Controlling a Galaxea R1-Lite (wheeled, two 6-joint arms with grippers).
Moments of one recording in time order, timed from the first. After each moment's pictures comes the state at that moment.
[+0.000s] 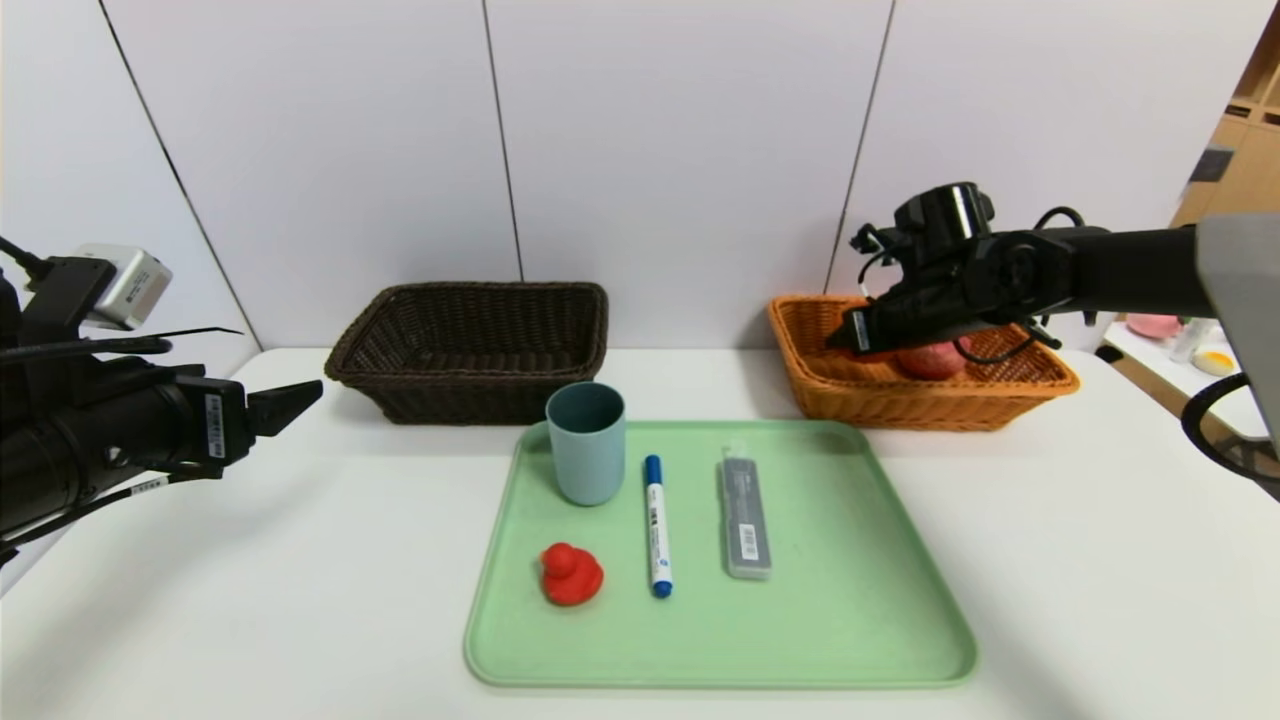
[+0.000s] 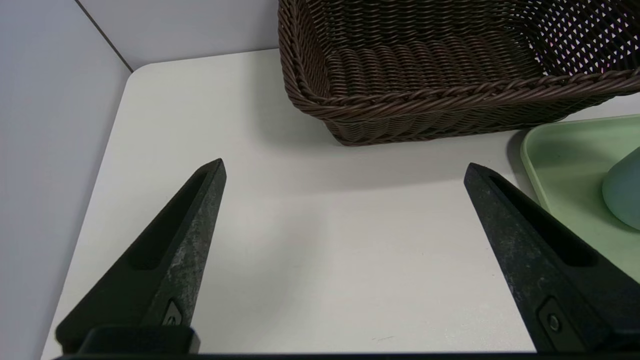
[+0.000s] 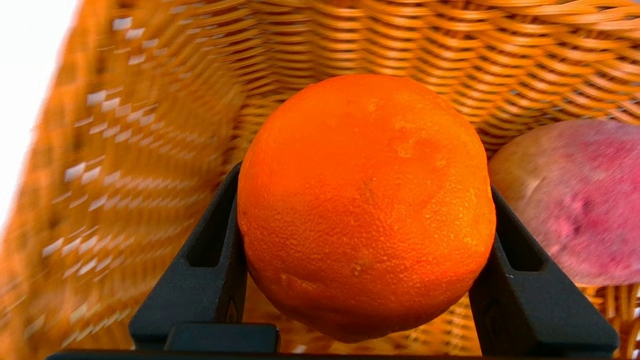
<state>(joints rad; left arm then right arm) 0.00 1.33 -0.64 -0.43 -0.05 0.08 0.17 2.23 -1.85 0.30 -0.06 -0.08</state>
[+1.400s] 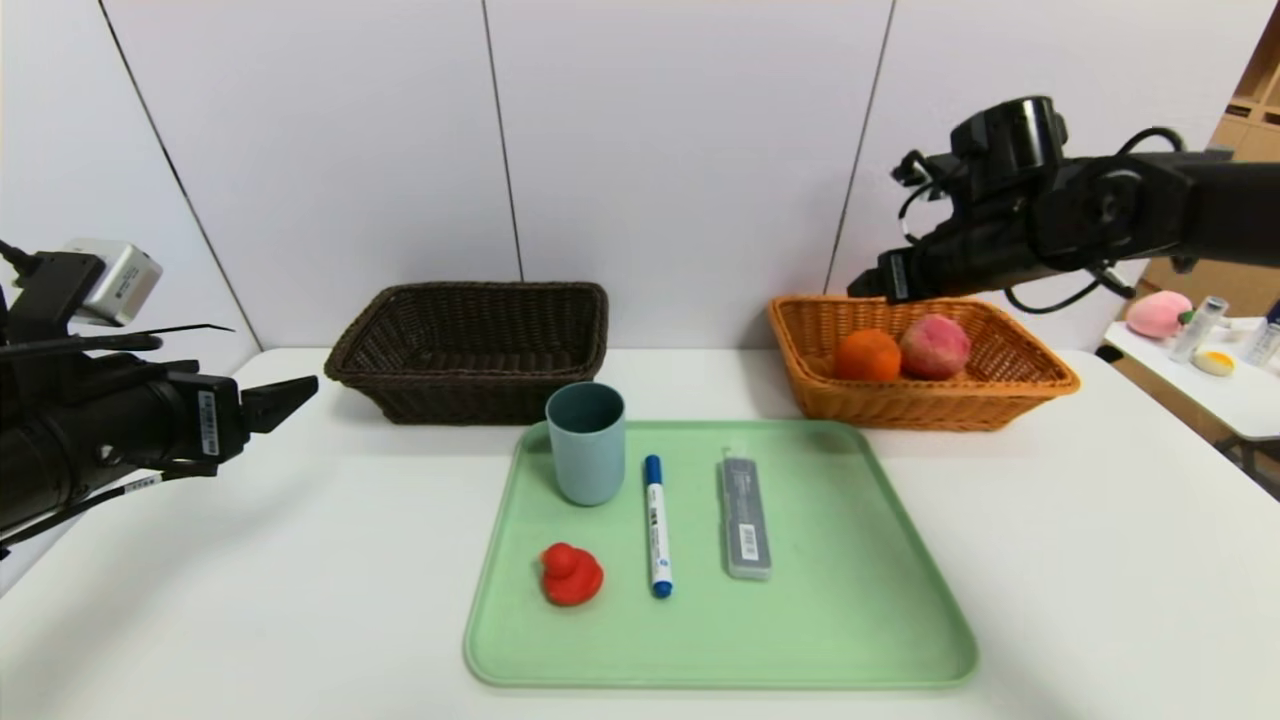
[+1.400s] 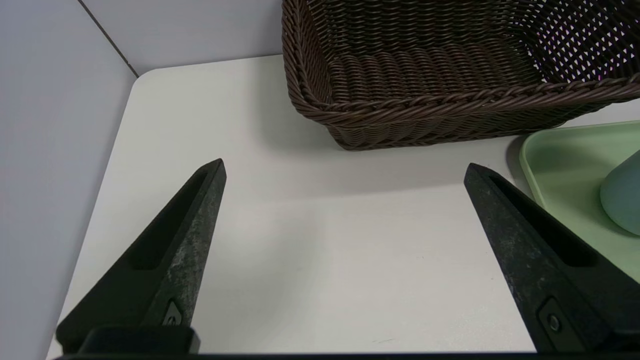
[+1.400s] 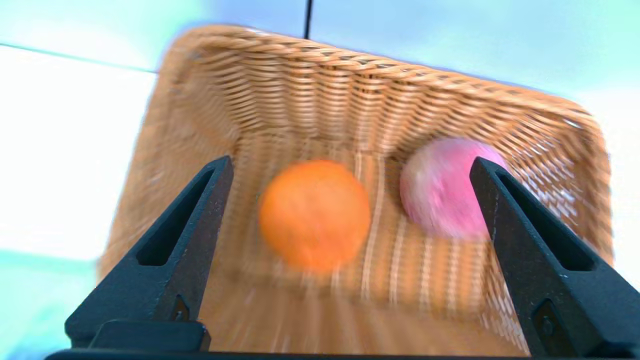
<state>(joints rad) 0.00 1.32 -0.64 -0.43 -0.04 0.08 0.19 2.04 -1.85 0.37 -0.12 -0.08</state>
